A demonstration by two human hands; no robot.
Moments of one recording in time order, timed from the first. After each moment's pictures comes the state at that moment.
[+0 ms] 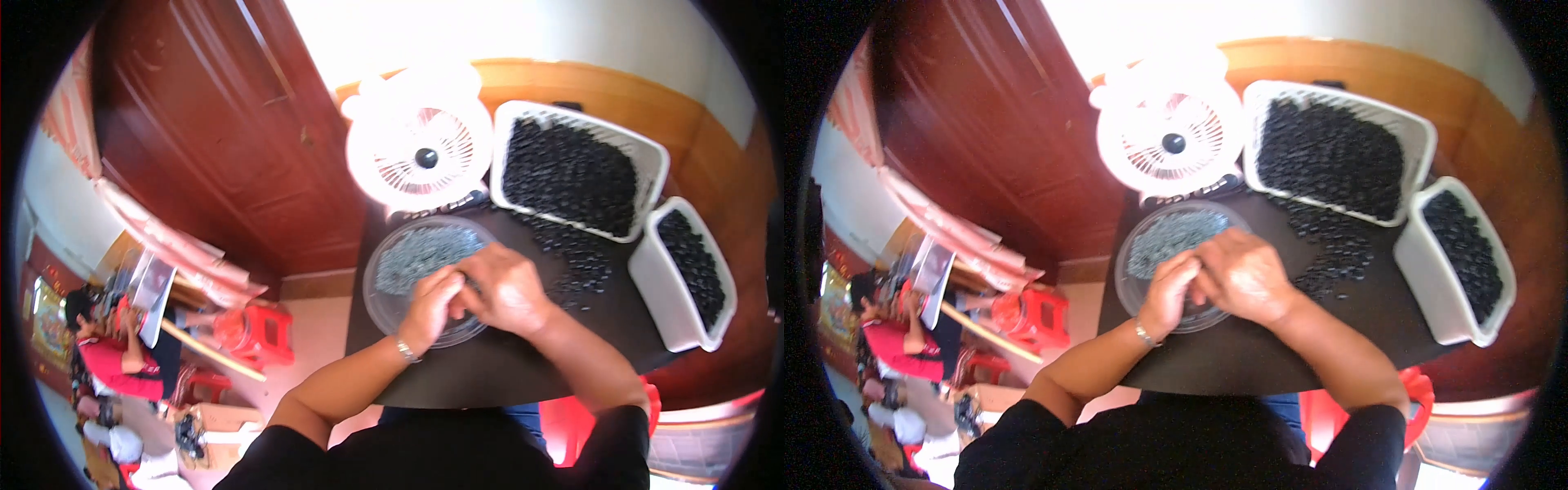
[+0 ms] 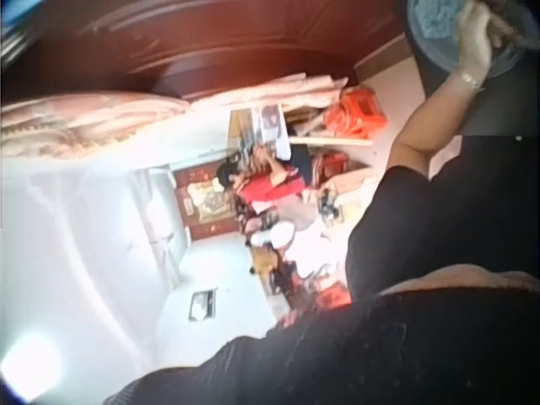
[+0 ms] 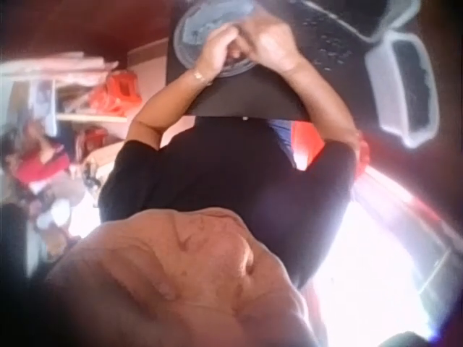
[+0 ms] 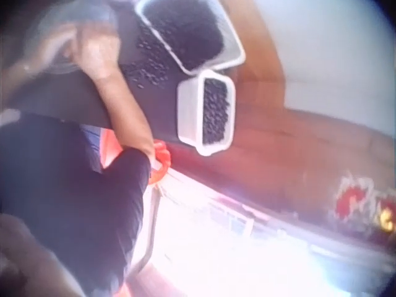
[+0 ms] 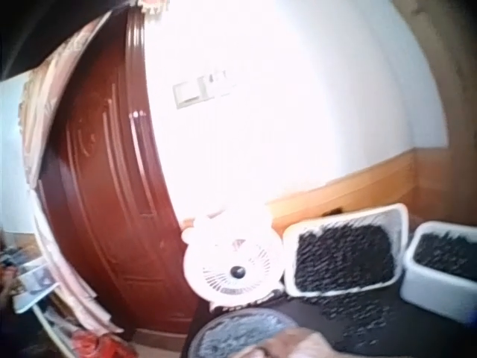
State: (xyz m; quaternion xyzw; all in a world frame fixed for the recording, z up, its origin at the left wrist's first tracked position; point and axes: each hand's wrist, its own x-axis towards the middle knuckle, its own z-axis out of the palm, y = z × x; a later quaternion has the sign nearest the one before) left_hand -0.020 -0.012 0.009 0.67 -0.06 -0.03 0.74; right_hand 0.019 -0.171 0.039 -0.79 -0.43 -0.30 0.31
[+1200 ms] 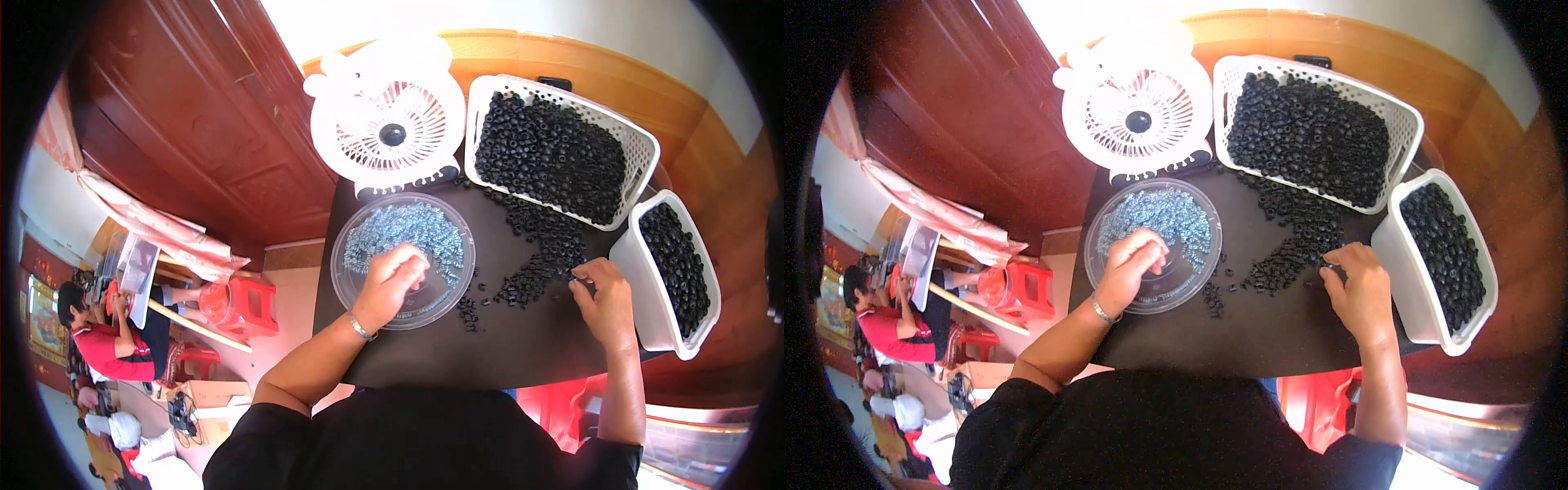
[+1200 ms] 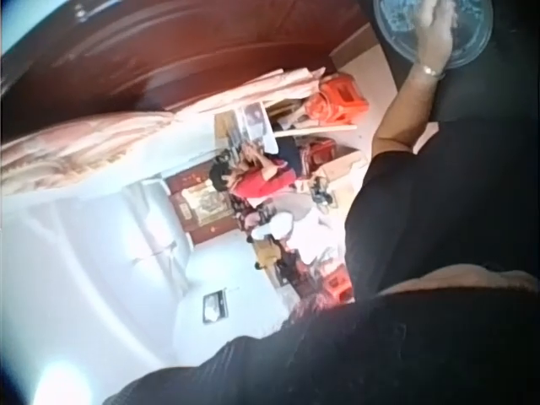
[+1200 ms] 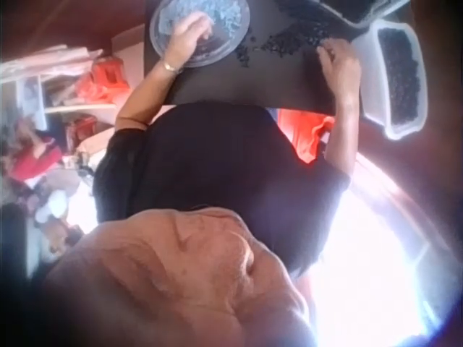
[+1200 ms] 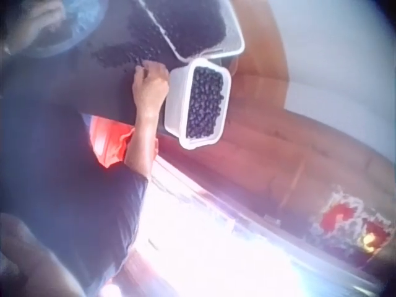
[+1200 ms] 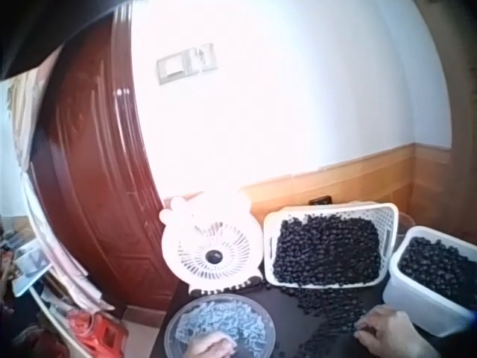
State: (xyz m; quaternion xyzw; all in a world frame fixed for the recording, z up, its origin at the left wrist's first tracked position) left_hand -0.018 -0.005 0.016 0.75 -0.11 0.04 0.65; right_hand -0.015 -0.342 0.045 -0.93 -0.14 -0.15 0.32
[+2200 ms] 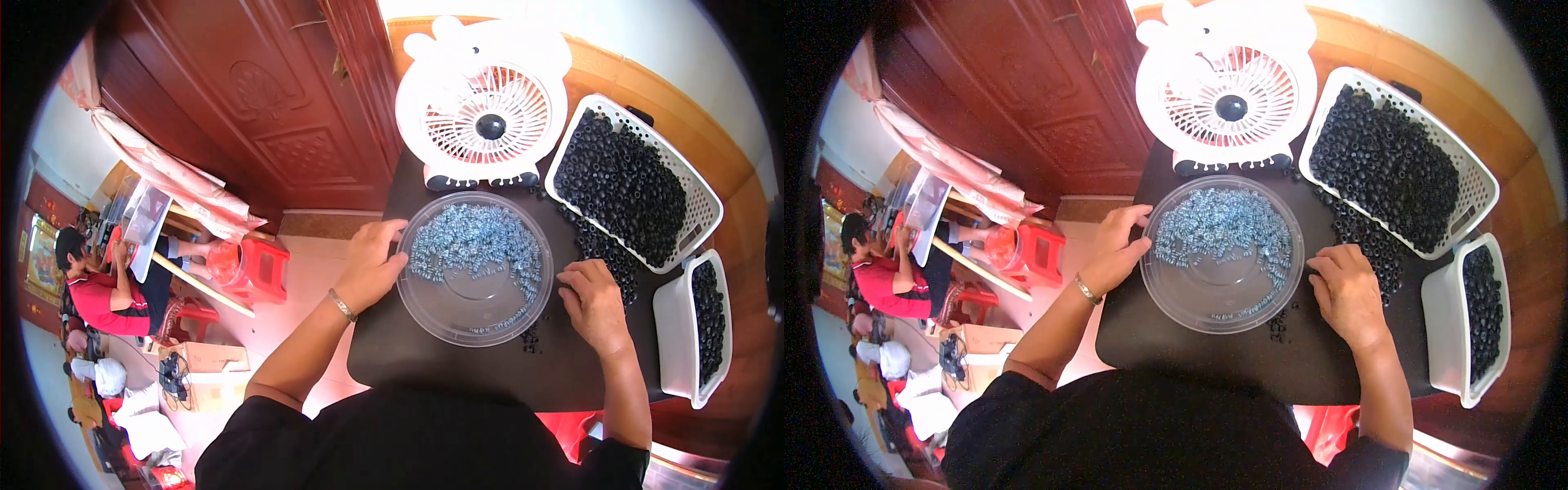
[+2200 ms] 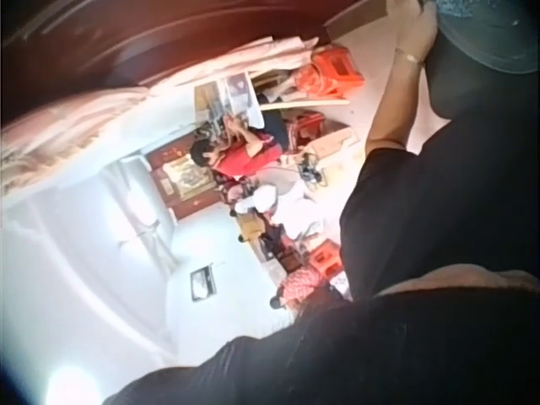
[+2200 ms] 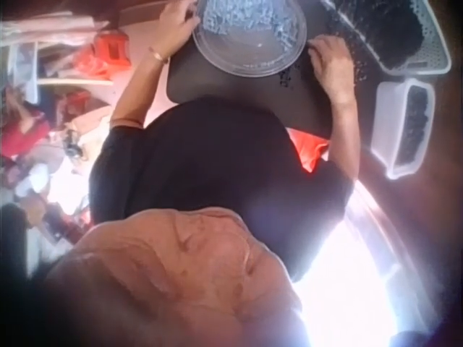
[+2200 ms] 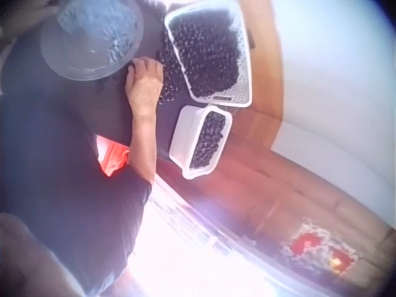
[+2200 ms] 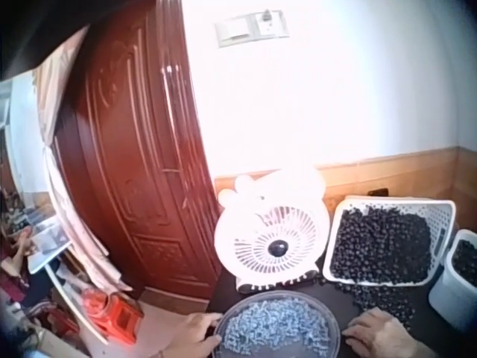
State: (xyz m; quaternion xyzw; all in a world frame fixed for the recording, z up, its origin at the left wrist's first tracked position) left_hand -0.017 0.122 0.000 0.94 -0.07 0.15 0.31; right_hand 0.031 -0.236 0.035 -0.89 -0.36 -0.13 0.24
